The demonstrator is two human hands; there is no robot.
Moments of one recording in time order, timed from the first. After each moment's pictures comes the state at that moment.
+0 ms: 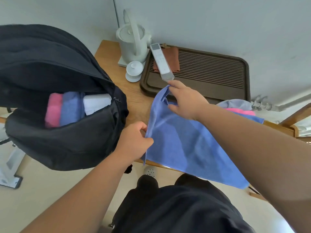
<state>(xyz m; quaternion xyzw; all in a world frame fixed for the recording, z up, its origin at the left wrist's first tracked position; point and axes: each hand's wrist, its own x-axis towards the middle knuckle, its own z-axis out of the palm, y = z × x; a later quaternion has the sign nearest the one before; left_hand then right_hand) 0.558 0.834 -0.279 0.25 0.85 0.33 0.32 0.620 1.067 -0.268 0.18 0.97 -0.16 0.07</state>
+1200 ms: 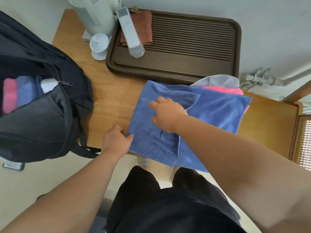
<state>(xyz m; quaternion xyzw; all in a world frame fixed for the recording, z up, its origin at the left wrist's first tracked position) 0.620 0.870 -0.384 0.13 0.94 0.10 0.31 0.704 1.070 -0.353 0.18 0.95 -0.19 0.20</state>
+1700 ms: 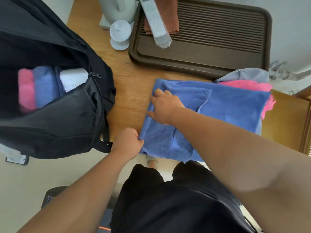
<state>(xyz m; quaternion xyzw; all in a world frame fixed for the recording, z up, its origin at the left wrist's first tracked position) 0.582 0.816 -0.377 0.22 0.89 0.10 0.39 0.622 1.005 -0.377 0.19 0.94 -0.14 0.23</state>
